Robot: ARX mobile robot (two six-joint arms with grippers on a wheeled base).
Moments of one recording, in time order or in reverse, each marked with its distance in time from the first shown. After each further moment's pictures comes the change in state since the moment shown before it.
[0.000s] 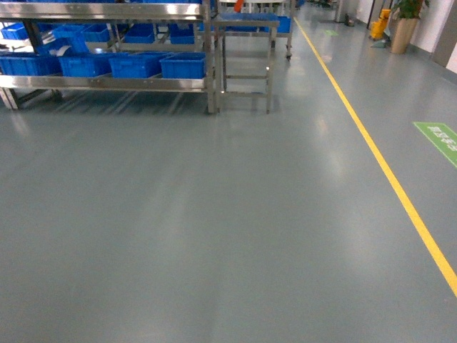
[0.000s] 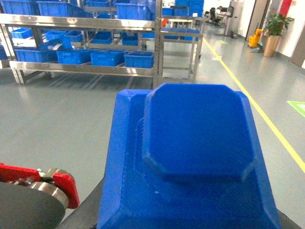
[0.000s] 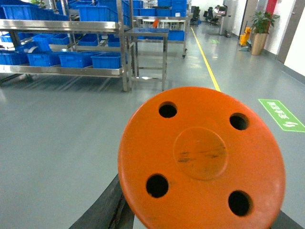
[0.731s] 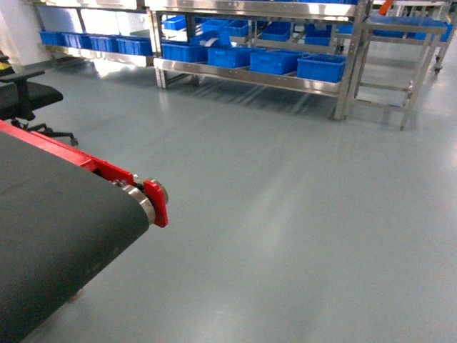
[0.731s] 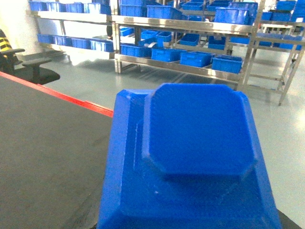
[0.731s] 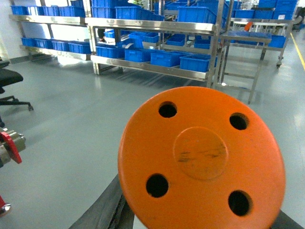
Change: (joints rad) left arm 0.000 0.000 0.000 0.000 0.000 0.000; right arm 0.000 0.000 0.000 0.000 0.000 0.000
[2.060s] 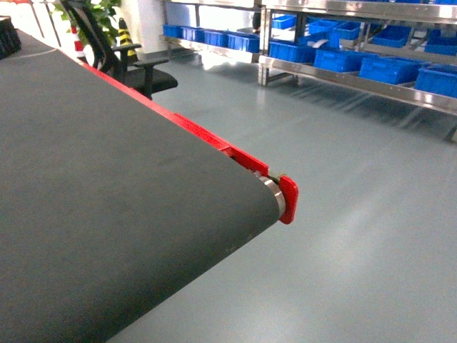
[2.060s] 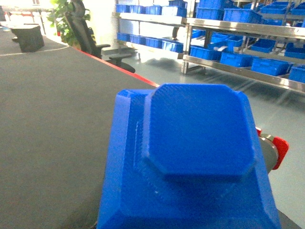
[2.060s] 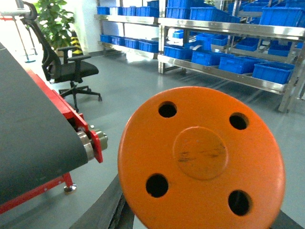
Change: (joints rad) left arm 0.000 0.000 0.000 0.000 0.000 0.000; right arm 0.000 0.000 0.000 0.000 0.000 0.000
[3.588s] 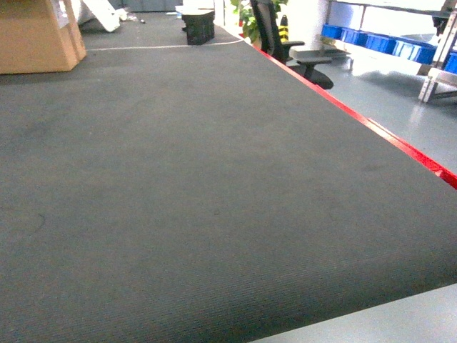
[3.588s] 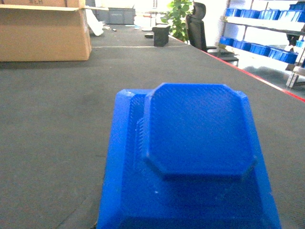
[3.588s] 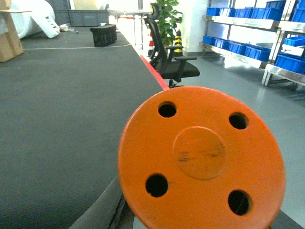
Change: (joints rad) left arm 0.000 0.000 0.000 0.000 0.000 0.000; right arm 0.000 0.000 0.000 0.000 0.000 0.000
